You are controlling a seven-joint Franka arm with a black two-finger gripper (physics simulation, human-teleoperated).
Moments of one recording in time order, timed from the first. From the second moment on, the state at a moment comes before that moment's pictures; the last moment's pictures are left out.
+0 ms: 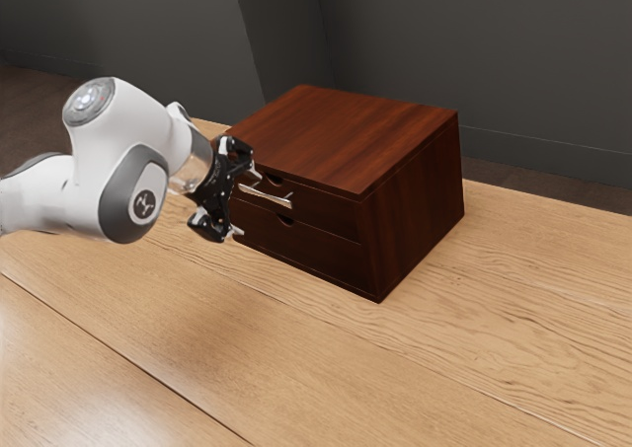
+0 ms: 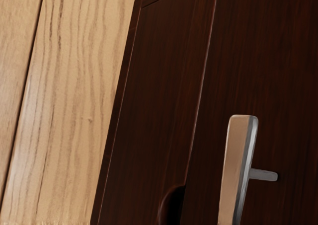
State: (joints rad) arm 0.02 -0.04 0.19 -2.01 -0.02 2.58 -1.53
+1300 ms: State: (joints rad) arm 0.04 -0.32 0.18 -2.24 -0.01 2.44 -1.71
